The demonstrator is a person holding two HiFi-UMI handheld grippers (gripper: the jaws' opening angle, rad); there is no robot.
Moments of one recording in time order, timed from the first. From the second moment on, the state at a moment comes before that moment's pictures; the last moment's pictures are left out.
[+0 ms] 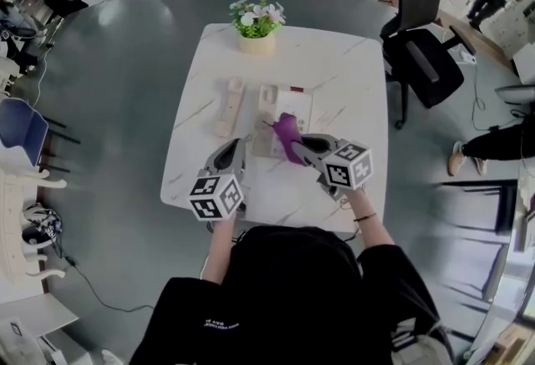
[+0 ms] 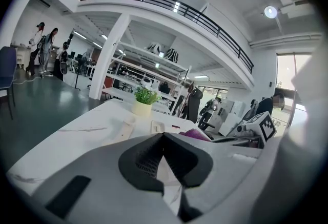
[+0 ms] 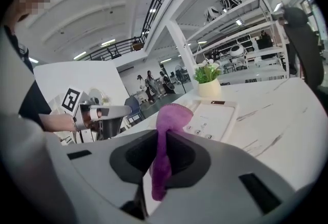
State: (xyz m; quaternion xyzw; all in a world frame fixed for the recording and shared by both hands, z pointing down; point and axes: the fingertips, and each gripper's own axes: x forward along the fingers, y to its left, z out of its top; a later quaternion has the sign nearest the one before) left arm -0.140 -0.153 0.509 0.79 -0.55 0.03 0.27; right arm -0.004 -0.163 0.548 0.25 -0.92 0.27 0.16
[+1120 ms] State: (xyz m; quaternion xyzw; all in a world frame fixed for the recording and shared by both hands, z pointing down) left arm -0.138 -0.197 0.507 0.79 -0.55 0.01 0.28; right arm -0.019 -0.298 0.501 0.39 -0.90 0.14 0.11
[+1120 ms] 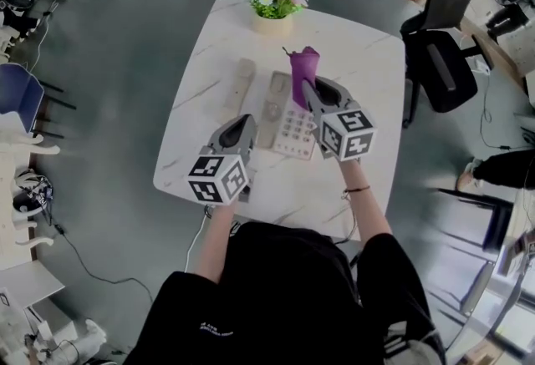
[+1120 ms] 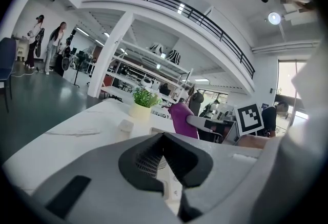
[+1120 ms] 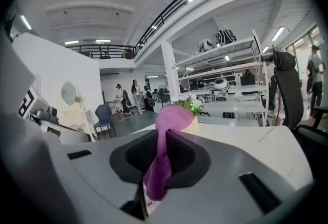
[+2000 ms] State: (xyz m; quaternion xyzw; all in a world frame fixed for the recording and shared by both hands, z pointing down) left arm -0.157 -0.206 0.526 0.77 -0.56 0.01 0.30; right arm -0.060 -0.319 0.555 0.31 -0.91 0.03 0.28
